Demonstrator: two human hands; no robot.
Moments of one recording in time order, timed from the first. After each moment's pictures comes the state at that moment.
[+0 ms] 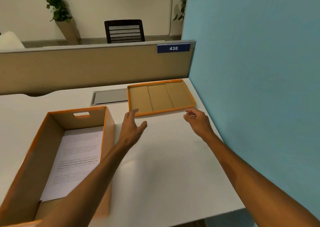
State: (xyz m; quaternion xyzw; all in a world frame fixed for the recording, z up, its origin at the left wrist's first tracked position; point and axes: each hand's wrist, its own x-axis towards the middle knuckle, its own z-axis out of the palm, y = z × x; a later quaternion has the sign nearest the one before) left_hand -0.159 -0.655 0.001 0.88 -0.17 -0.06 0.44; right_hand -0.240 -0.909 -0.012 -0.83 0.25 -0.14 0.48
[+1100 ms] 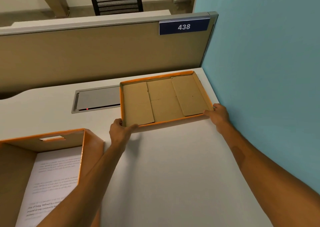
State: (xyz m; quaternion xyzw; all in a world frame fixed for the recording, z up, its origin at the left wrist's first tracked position) left_hand 0.029 -0.710 -0.123 0.86 0.12 -0.14 0.48; right_hand -0.065 -1.050 -0.120 -0.74 0.46 -0.07 0.49
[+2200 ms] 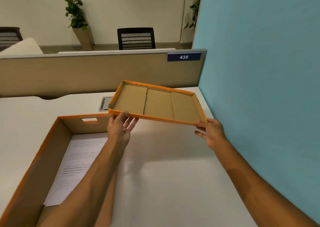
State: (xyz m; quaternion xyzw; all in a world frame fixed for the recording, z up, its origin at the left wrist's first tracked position) left_hand -0.096 -0.636 0.011 0.38 0.20 -0.13 0.89; right_hand -0.212 -0.922 0.001 -0.54 0.40 -0.15 0.72
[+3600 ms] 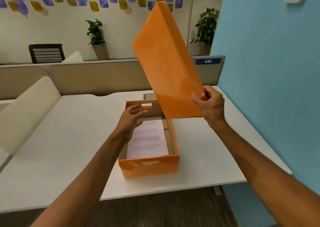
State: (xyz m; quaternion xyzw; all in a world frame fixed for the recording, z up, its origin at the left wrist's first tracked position) left_hand -0.225 -0.339 0.102 0.70 -0.06 -0.15 0.69; right_hand -0.305 -0.596 0.127 -0.80 0.12 -0.37 0.46
